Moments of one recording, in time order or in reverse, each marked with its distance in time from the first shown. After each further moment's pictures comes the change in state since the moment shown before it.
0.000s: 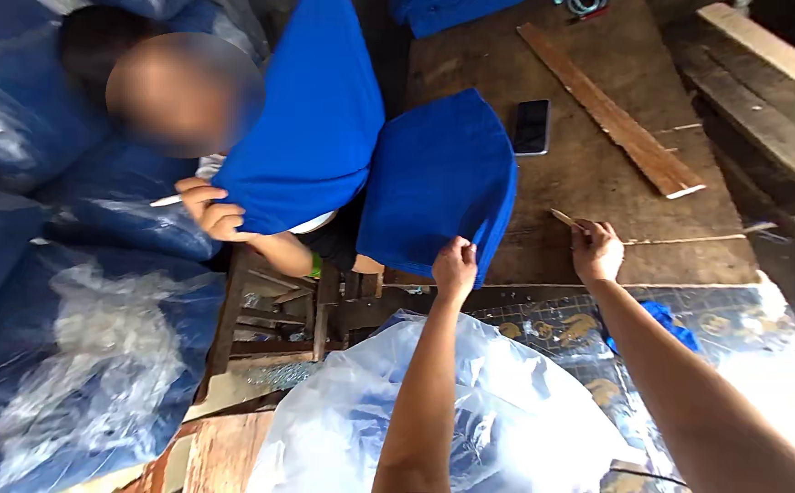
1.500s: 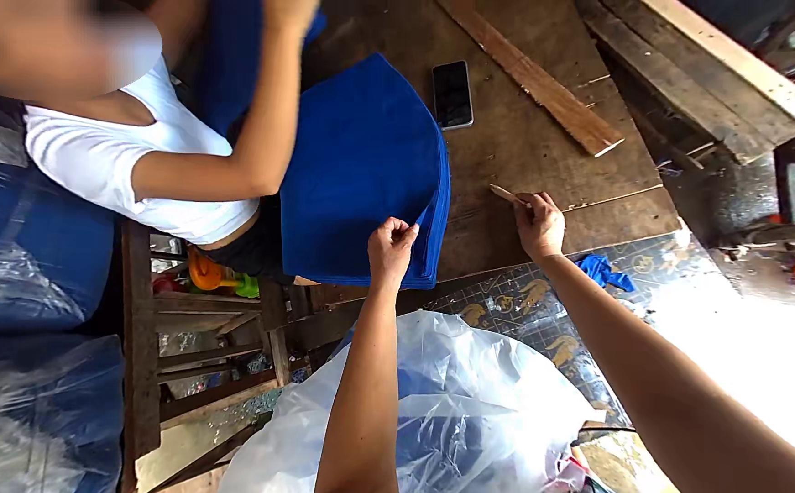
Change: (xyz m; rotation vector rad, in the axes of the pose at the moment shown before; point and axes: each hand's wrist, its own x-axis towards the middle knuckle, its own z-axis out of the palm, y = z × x) left_hand 0.053 -0.019 0.002 -0.335 0.015 0.115; right_hand 0.010 0.029 0.022 0.015 0.127 -0.099
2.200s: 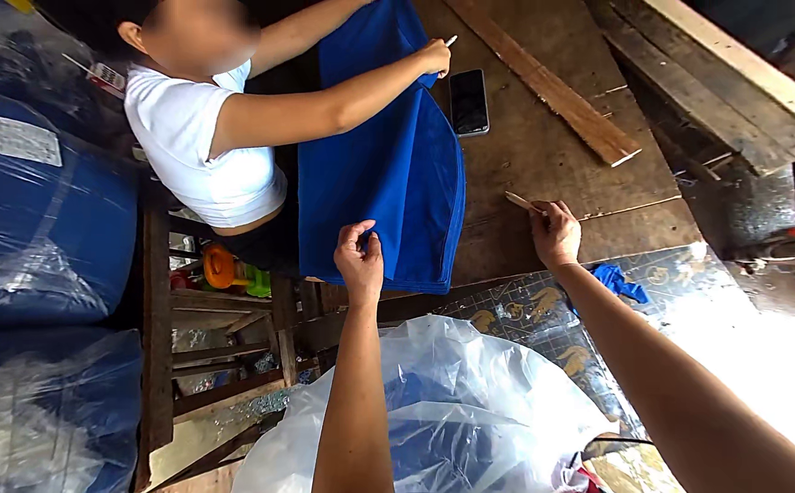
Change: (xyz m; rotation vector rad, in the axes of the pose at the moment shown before) left_hand -0.001 -0.030 -0.050 -0.023 0.347 0.276; right_hand 0.001 -0.005 -0.004 -0.013 -0.017 -0.002
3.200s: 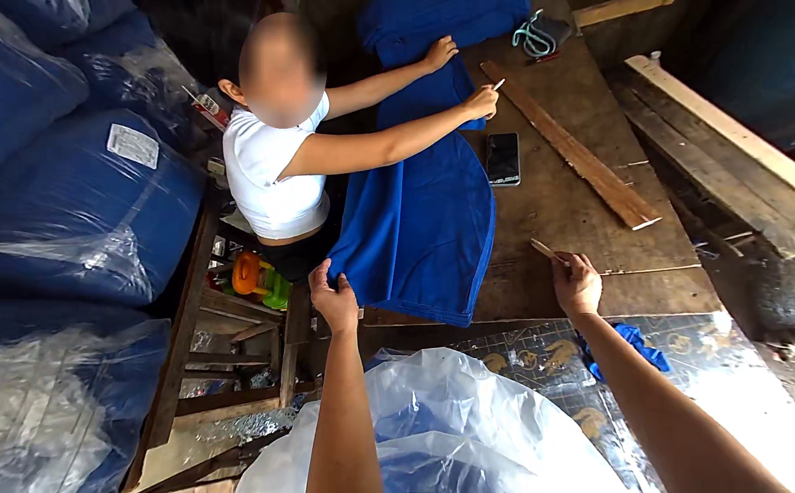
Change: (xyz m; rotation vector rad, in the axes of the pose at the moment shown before) left_hand 0.010 -0.048 -0.072 0.199 0.360 -0.176; right_hand 0.001 -0.010 -0.005 -0.067 -0.007 -0.002
